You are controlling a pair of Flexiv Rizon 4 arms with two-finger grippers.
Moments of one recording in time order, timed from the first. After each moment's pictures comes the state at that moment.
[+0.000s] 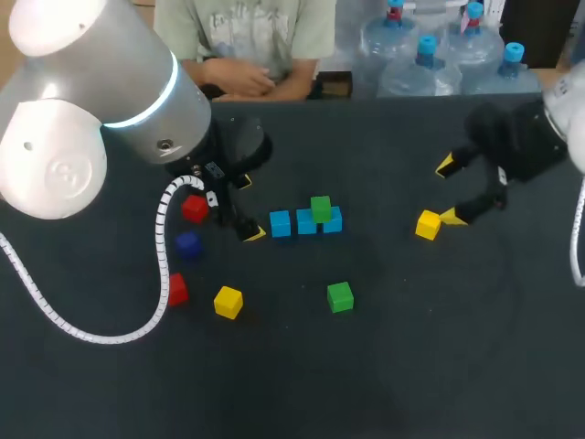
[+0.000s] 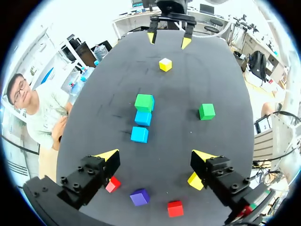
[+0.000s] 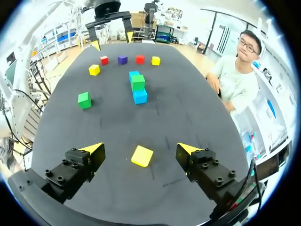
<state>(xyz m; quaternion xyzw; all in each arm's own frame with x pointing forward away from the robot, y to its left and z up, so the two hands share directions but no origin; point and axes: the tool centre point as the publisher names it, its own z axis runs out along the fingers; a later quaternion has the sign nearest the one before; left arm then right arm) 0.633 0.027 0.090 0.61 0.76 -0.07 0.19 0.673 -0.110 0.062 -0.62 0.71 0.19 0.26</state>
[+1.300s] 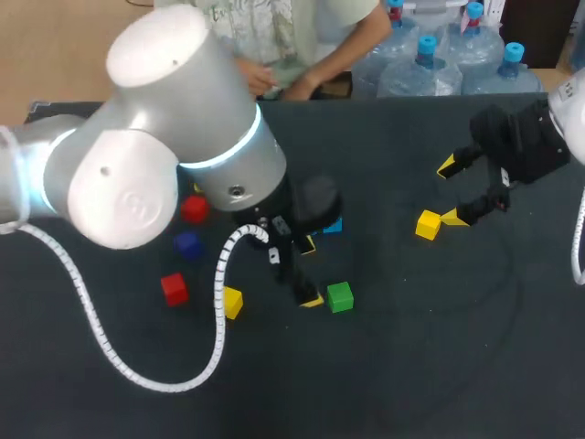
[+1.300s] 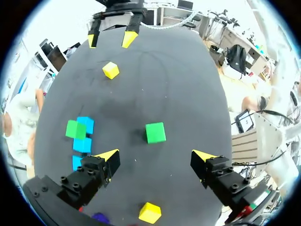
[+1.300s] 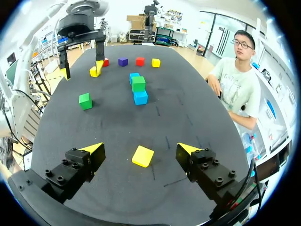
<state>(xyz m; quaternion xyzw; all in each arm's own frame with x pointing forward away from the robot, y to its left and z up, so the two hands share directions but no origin) 0.549 -0.057 0.051 0.66 0.73 -0.14 0.12 0.672 -0.111 0.062 -0.62 0.71 0.19 0.27</state>
